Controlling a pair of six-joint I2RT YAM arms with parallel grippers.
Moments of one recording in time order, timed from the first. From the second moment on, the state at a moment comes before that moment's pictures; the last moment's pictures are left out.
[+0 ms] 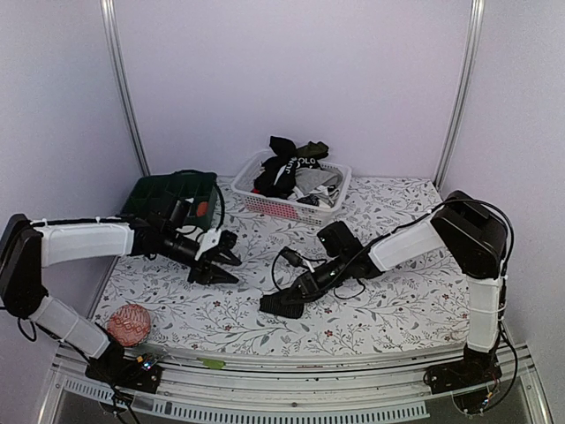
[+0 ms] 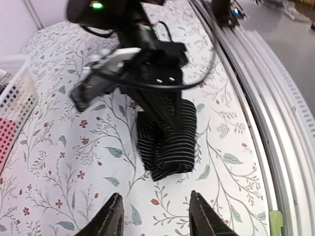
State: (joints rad) left arm -0.48 1.46 0.87 -0.32 0.85 0.86; right arm 0.83 2.04 1.07 0.13 -0.83 0.31
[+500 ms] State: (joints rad) left arm -0.83 1.56 0.71 0.07 0.51 0.93; right arm 0.75 2.17 1.16 0.16 -1.06 0.40
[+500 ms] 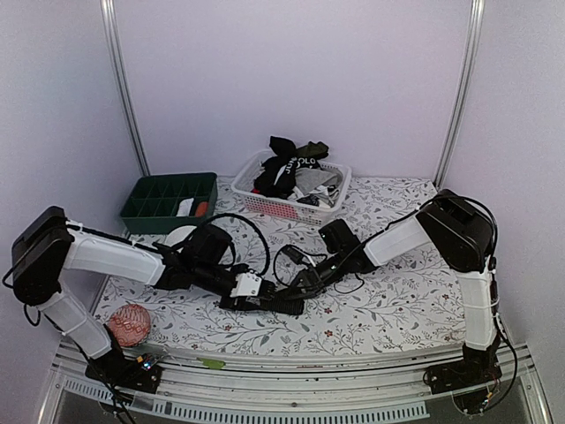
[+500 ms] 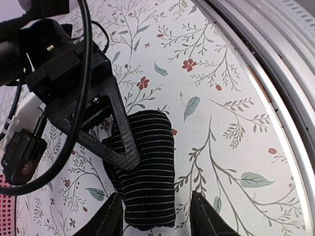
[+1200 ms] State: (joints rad) left arm -0.86 1.75 0.90 -0.11 0.40 1.01; right arm 0.74 1.89 0.97 0.15 -0.67 0.30
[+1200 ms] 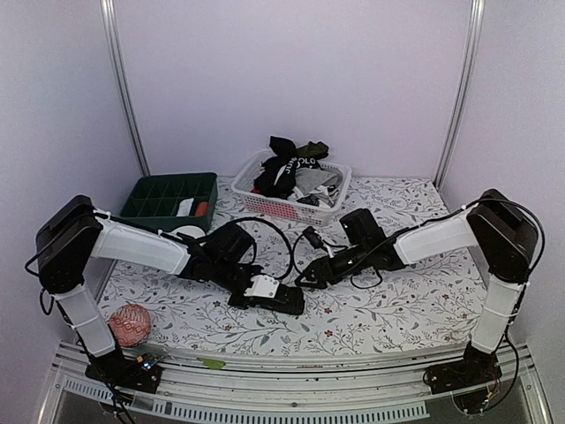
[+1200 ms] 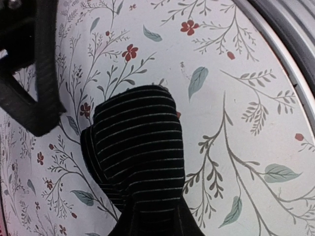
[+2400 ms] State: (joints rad) left arm -0.68 2.22 1.53 -0.92 0.86 1.07; right arm 0.94 1.86 1.01 0.11 -0.36 -0.20
